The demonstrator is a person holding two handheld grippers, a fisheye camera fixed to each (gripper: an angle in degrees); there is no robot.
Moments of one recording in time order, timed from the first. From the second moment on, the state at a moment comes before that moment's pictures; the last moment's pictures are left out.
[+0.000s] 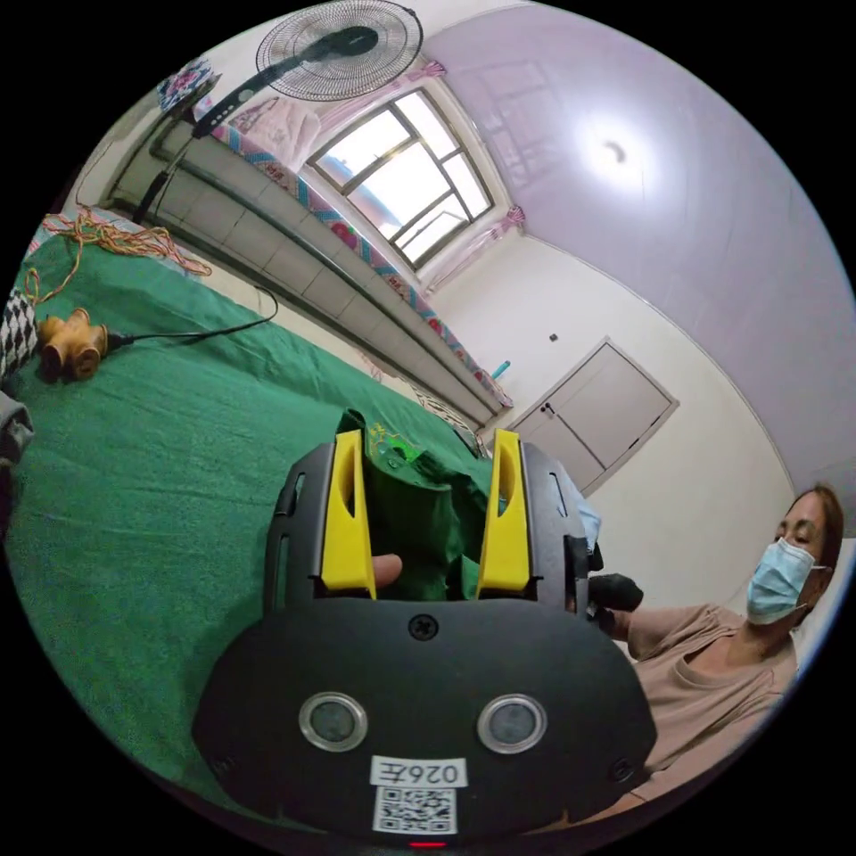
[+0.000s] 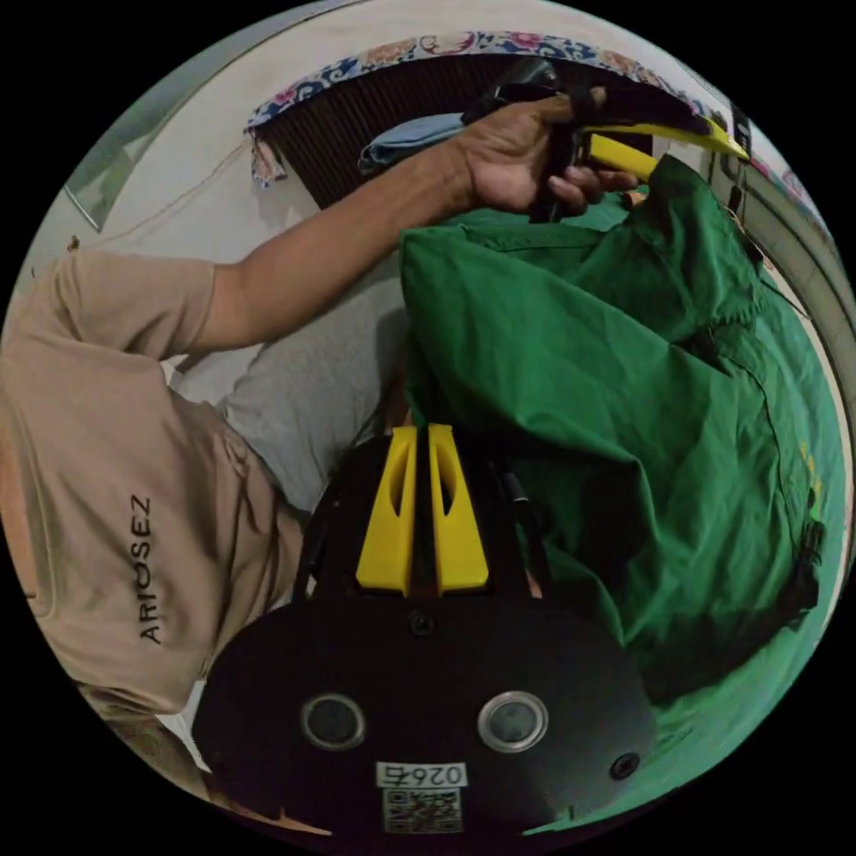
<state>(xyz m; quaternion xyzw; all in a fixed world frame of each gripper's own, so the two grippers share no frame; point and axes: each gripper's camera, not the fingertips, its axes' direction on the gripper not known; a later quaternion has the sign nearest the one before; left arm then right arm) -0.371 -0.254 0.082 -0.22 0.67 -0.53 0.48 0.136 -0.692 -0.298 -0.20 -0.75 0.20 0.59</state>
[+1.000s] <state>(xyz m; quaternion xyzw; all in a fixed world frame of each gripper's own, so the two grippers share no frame) -0.379 -0.436 0.077 -0.24 0.67 -0.41 0.57 0.340 -0.586 -0.114 -0.37 -0.42 0.44 0.70</state>
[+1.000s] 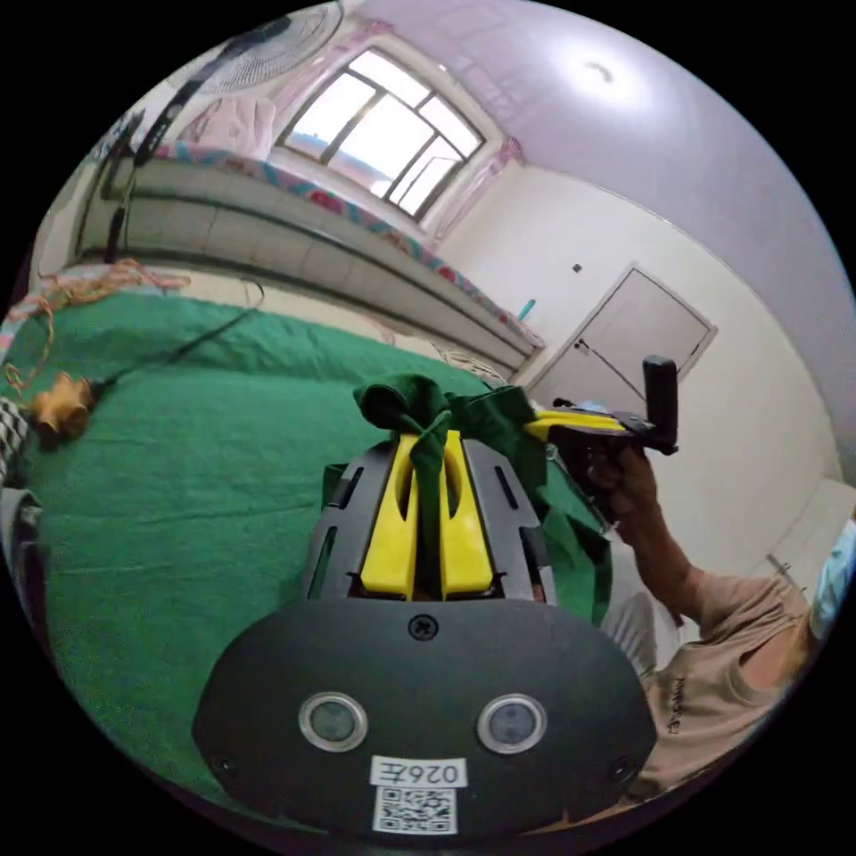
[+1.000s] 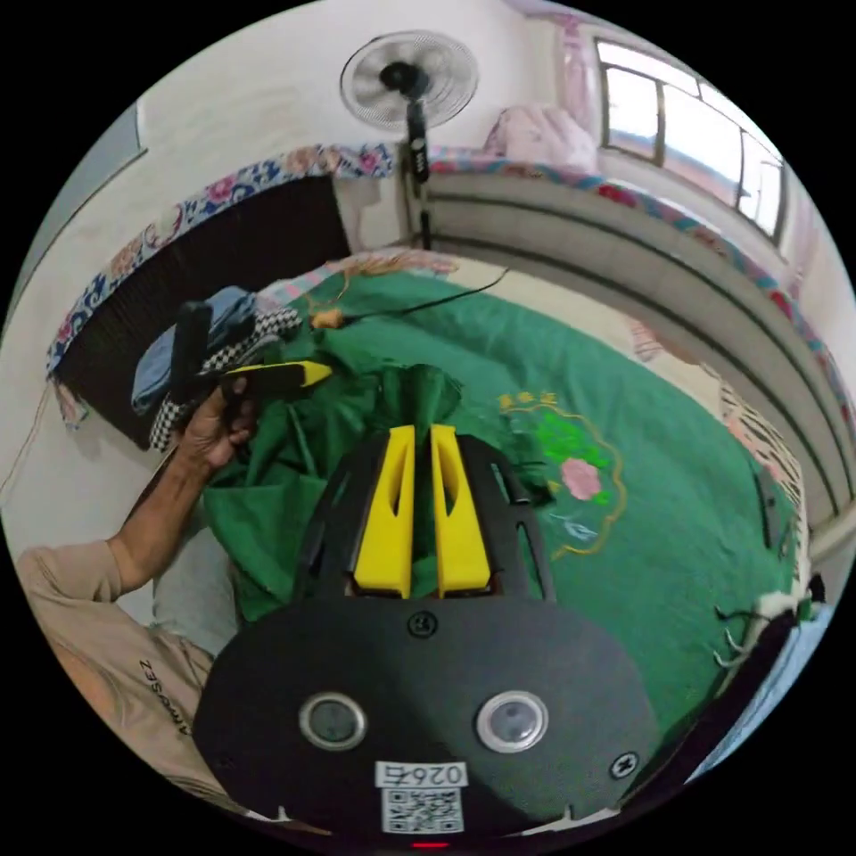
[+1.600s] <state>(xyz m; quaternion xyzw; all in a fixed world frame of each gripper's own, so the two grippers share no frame) -0.425 -0.434 0.071 -0.36 0.54 -0.43 0.63 0.466 -0.466 -0.225 -0.47 -0.27 0.55 0.63</state>
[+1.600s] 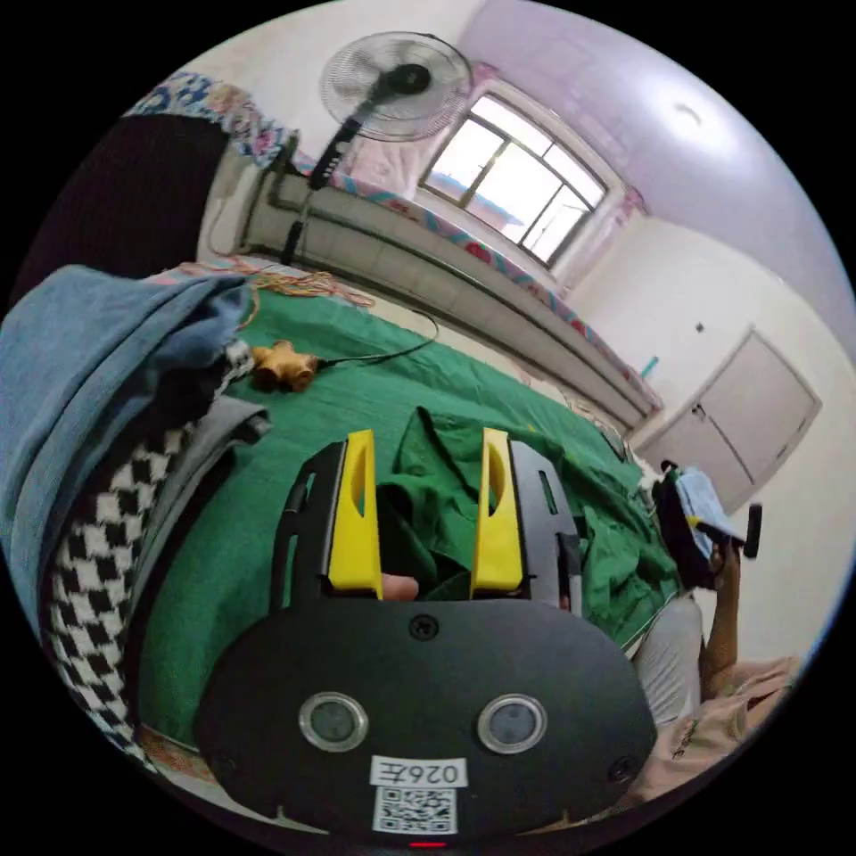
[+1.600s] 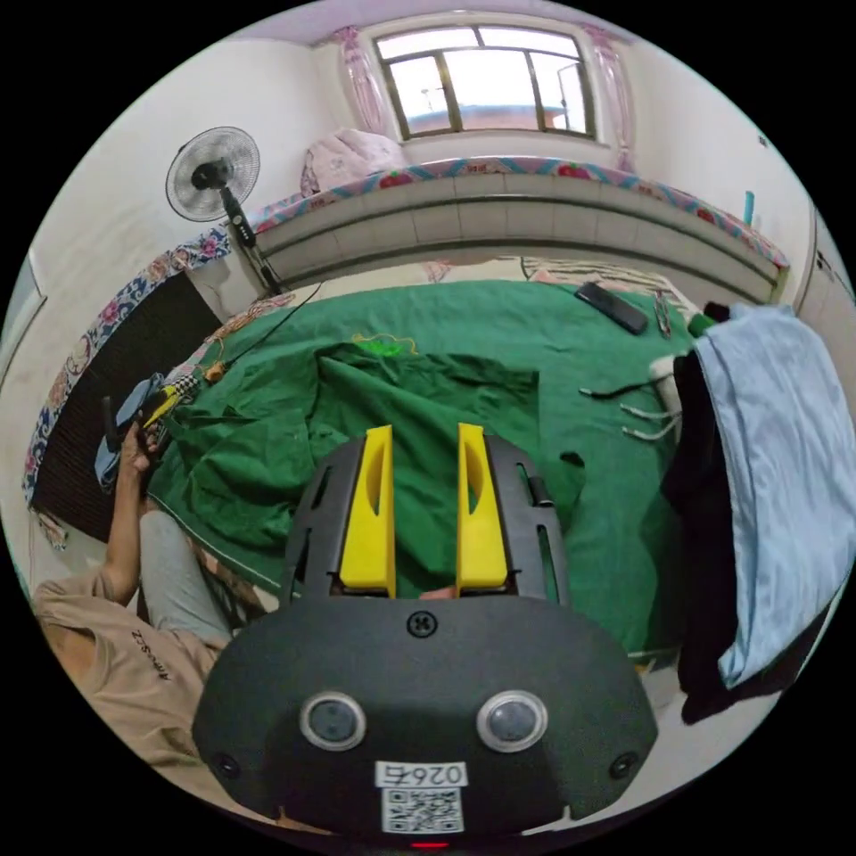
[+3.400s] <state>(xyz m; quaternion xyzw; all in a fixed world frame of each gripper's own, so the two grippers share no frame) -0.217 -0.550 0.191 -0.38 0.65 -0.38 0.54 0.469 -0.479 0.098 -0.65 -0.13 0.31 0.69</state>
